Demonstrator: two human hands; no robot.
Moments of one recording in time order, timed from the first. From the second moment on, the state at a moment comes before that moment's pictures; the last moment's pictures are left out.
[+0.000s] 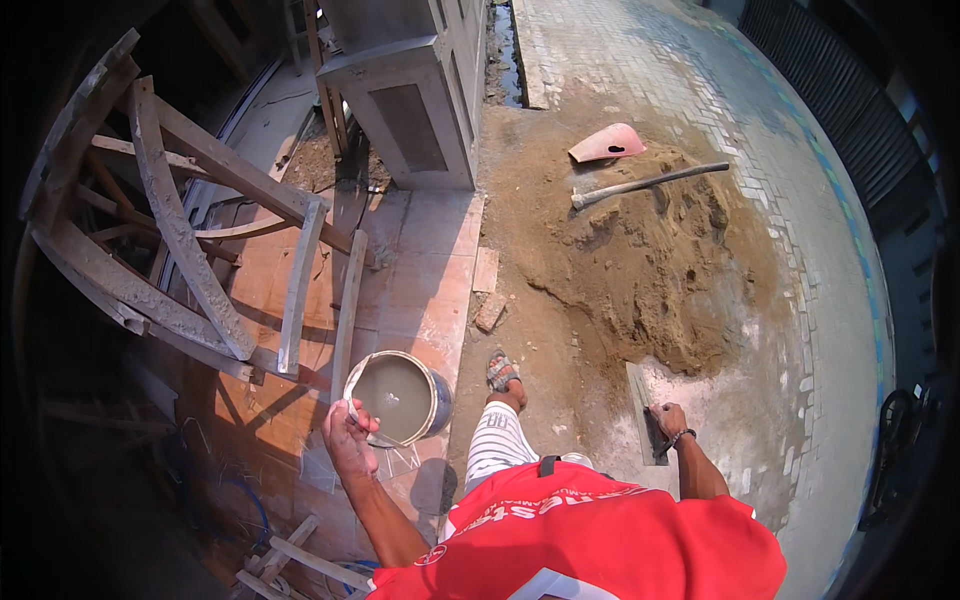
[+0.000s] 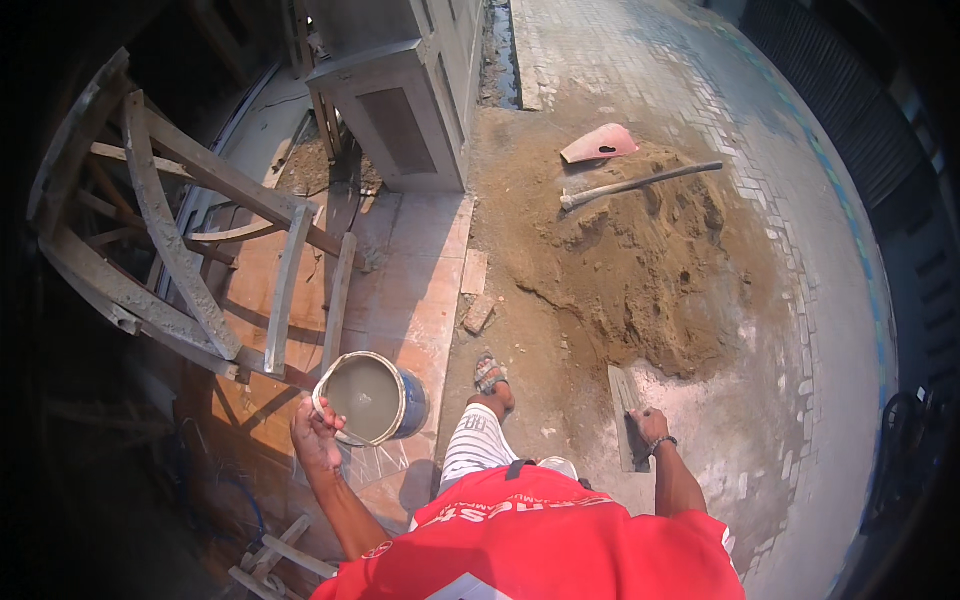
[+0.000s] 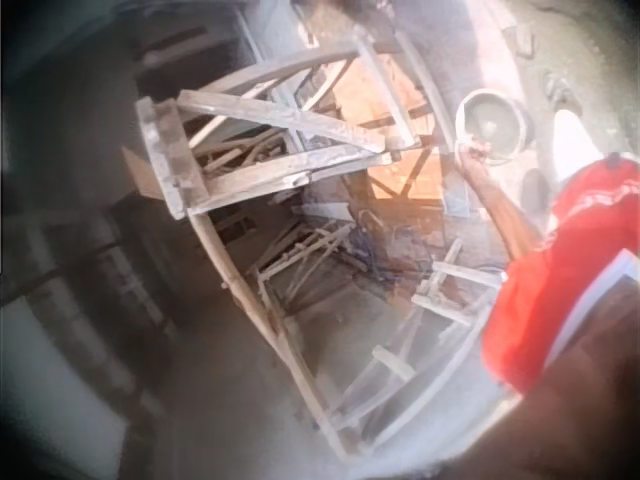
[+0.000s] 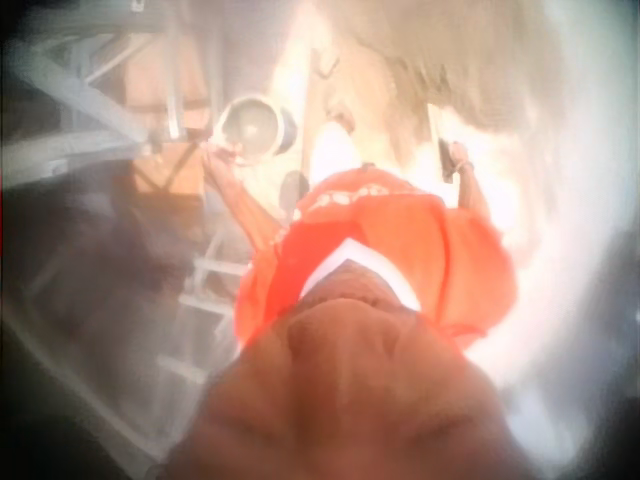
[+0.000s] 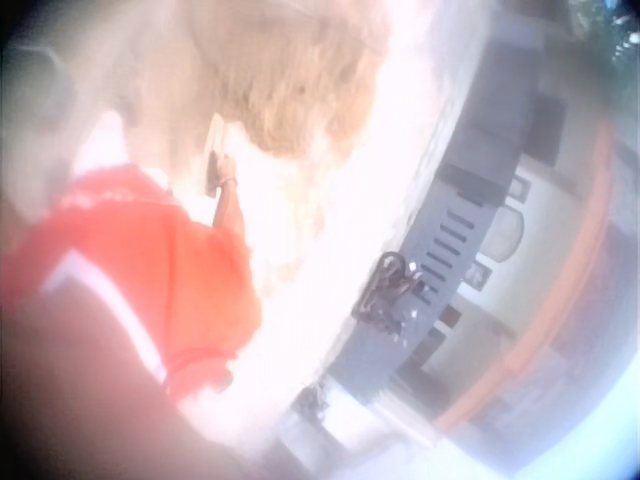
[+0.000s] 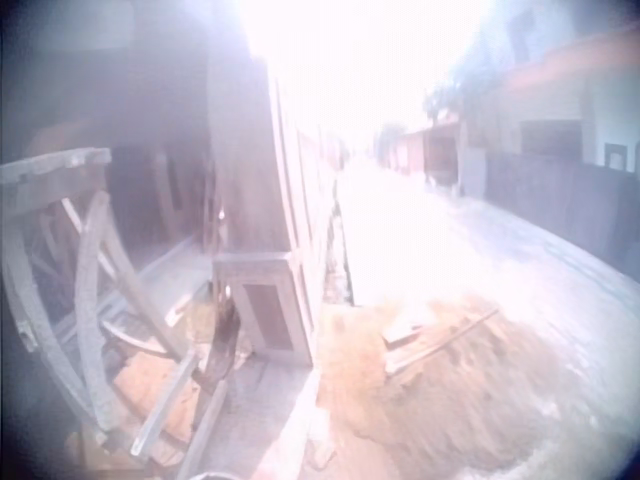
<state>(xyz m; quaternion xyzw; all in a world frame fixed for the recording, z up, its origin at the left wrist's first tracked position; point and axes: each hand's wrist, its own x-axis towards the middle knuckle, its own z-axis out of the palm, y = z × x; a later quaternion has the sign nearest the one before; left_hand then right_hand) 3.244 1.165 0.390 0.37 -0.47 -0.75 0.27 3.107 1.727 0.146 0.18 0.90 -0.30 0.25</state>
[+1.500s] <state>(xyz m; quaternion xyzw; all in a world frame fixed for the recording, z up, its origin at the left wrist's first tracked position) 2.604 0.684 0.518 0.50 -0.38 -0.64 0.44 2.305 1.224 0.280 0.15 0.86 -0.19 0.45</state>
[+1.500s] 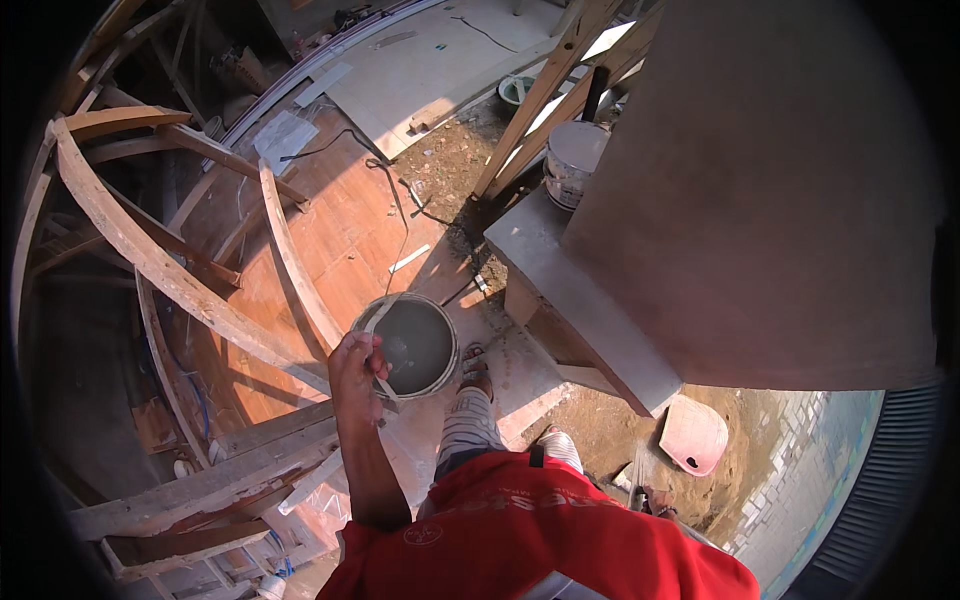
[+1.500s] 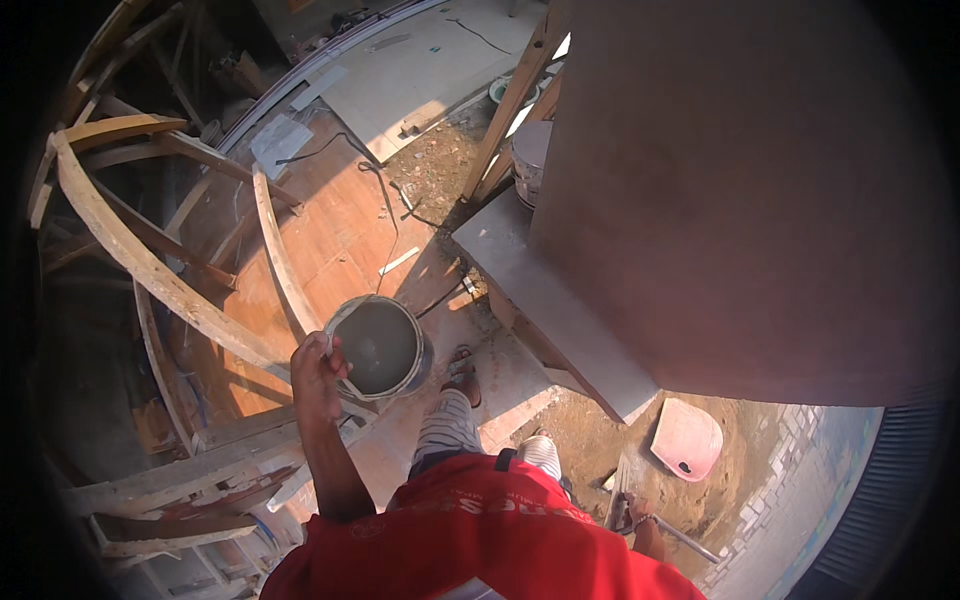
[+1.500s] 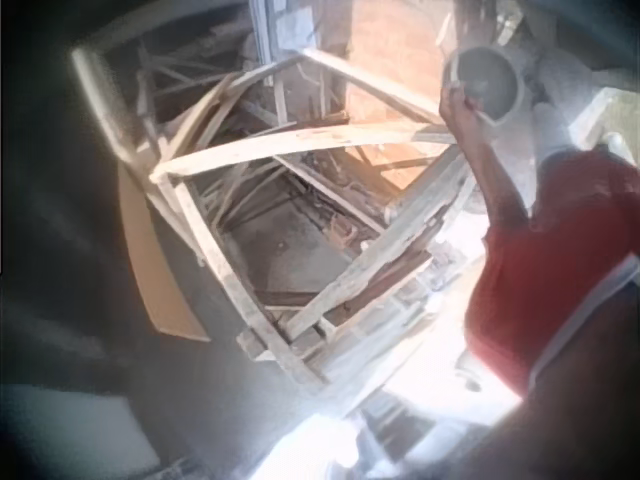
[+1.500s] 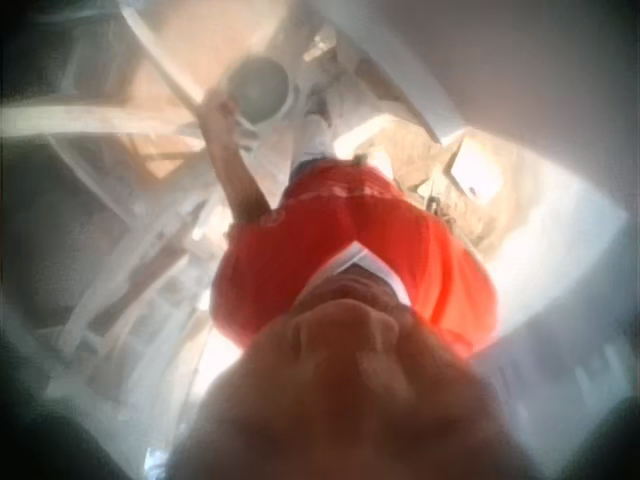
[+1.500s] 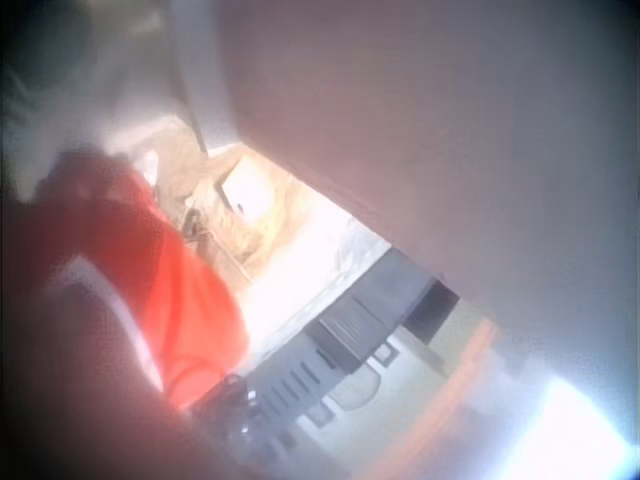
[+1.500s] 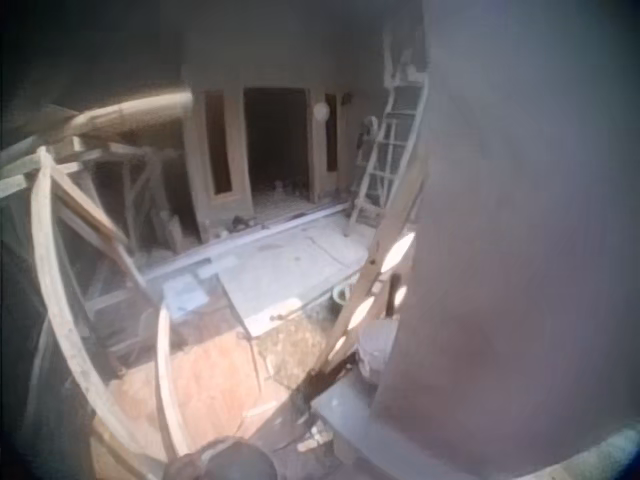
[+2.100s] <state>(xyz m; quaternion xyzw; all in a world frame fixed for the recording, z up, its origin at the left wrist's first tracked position) 2.627 0.465 0.502 0.54 -0.37 -0.64 0.41 2.350 1.042 0.277 0.09 0.79 -0.18 0.58</state>
